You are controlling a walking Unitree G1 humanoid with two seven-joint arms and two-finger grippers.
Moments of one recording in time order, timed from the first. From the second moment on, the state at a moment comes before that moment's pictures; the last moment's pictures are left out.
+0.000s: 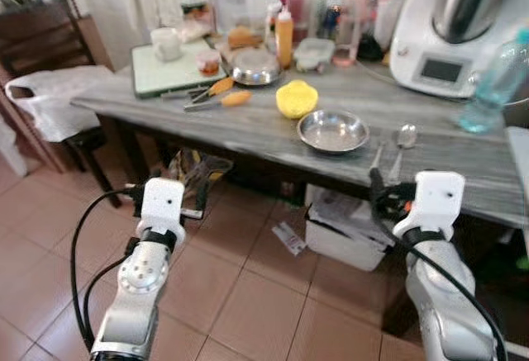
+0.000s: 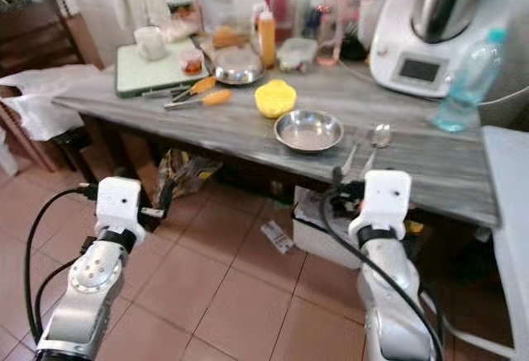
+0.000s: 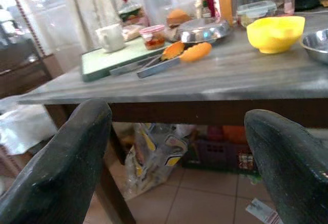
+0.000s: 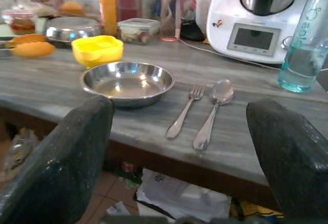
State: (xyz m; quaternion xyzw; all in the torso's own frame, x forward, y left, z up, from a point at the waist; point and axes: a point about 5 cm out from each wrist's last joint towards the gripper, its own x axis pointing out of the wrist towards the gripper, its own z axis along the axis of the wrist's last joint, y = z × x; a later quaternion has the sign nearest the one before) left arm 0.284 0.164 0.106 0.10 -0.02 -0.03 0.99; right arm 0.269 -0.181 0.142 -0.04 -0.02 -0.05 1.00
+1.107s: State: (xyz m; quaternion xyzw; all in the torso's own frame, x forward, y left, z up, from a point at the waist) left arm 0.285 0.155 0.100 0.07 -0.01 -0.05 1.00; right arm 0.270 -0.181 0.126 -0.04 0.04 -0.05 1.00
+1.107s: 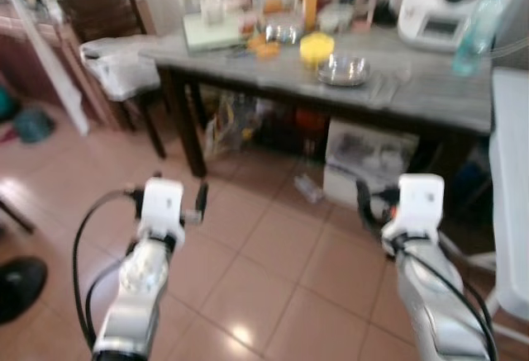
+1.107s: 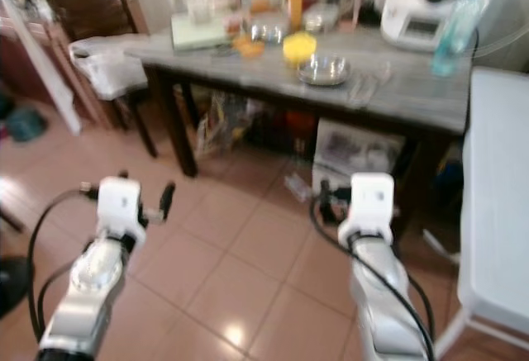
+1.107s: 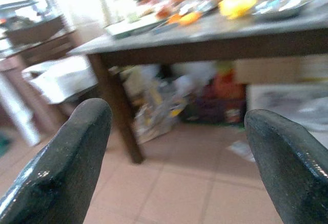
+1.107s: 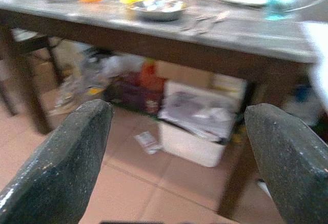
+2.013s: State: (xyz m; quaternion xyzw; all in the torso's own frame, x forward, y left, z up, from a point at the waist) left arm 0.288 0.131 0.109 0.03 -0.02 -0.13 0.99; right arm 0.270 -0.182 0.130 -0.05 0.03 -0.05 1.00
